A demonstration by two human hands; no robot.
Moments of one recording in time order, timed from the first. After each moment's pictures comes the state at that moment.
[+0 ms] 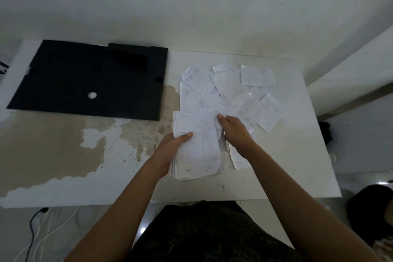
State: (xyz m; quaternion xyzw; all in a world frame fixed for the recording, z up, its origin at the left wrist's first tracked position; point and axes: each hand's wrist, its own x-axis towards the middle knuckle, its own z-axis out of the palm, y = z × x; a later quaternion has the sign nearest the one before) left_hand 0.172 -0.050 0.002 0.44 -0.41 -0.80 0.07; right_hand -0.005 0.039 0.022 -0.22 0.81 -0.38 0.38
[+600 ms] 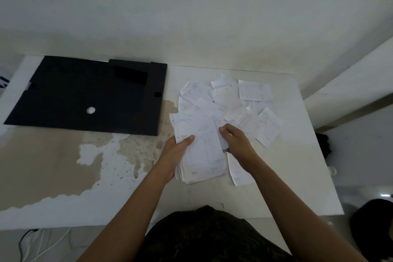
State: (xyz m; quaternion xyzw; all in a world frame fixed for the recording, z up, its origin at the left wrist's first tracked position) left_hand 0.139 -0.061 0.008 0.45 -0.42 -0.78 0.14; right_hand -0.018 0.039 0.026 -0.25 0.79 -0.41 0.39
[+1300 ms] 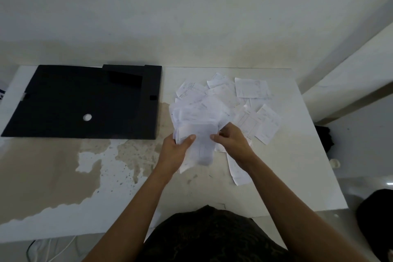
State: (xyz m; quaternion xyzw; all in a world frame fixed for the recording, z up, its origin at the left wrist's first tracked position) left_hand 0.131 -0.062 0.014 0.44 -0.55 -0.69 0.19; right_hand -0.021 0.038 0.027 -0.27 0.73 -0.47 0.41
